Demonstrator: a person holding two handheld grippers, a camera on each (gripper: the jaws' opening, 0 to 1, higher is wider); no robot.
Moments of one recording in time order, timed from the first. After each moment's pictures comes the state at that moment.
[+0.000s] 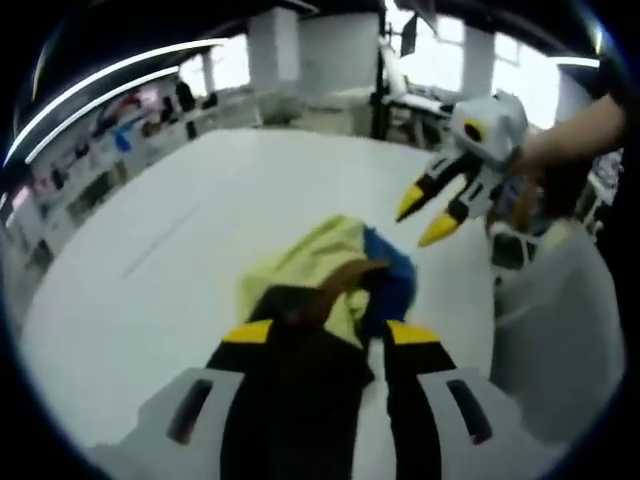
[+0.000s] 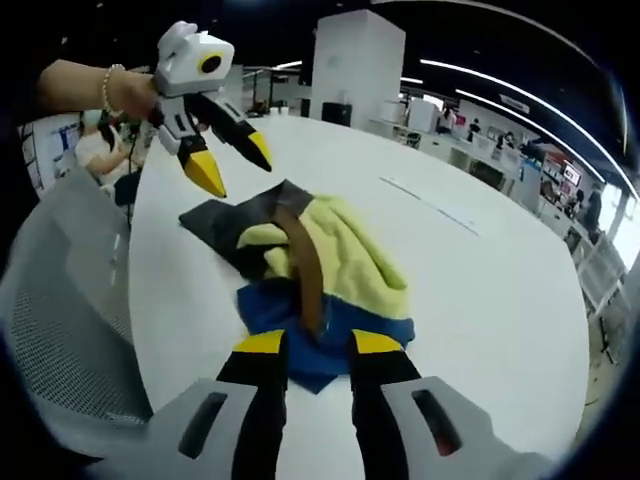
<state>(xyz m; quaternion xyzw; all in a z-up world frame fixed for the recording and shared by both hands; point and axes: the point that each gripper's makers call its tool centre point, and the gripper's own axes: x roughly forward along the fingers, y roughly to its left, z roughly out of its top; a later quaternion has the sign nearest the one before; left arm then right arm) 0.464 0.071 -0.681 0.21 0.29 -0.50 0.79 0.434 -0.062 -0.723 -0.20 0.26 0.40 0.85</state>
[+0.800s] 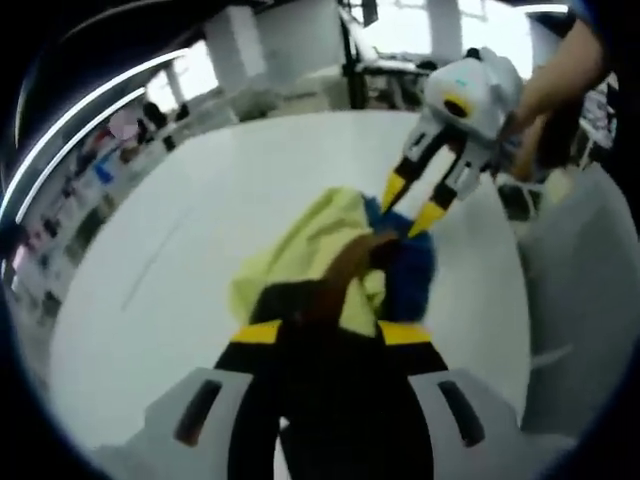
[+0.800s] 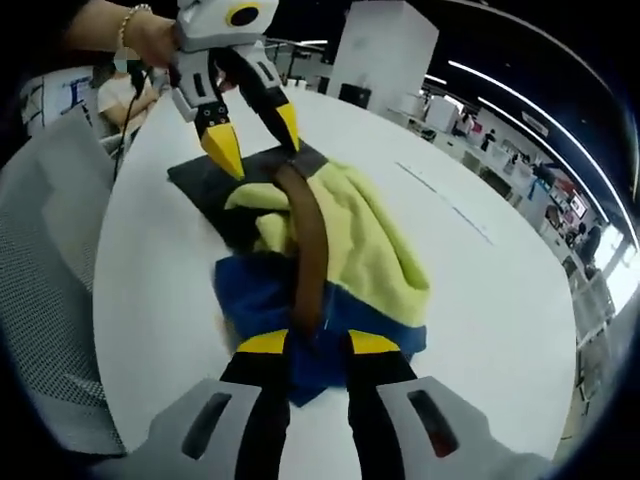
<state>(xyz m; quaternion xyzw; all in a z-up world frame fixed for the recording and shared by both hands) 0.476 0.063 -0.711 0.30 0.27 -0.52 0.76 0.451 -0.055 -0.756 -0.28 0.27 0.40 0.83</state>
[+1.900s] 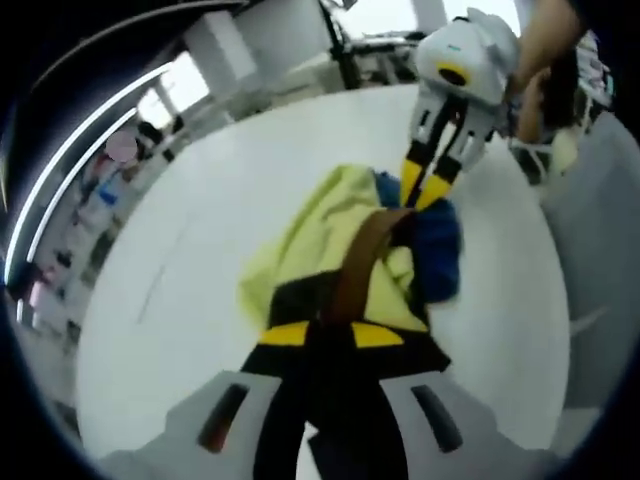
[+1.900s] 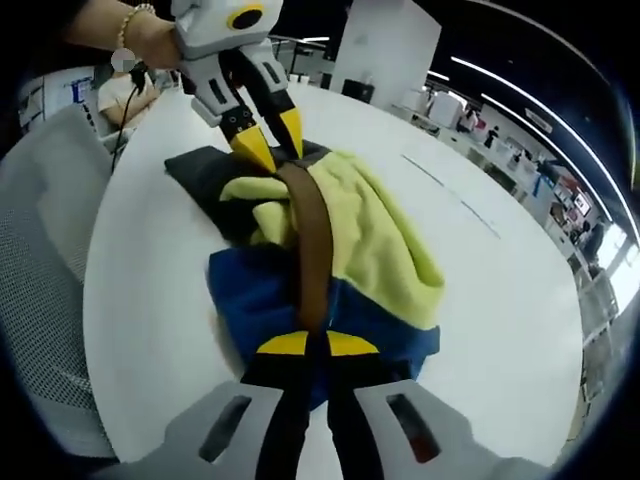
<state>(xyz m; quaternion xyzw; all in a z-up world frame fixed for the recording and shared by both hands) 0.493 0.064 -0.731 0.36 0.24 -0.51 0.74 0.455 -0.050 -0.772 -0.28 0.28 0.41 0.82</state>
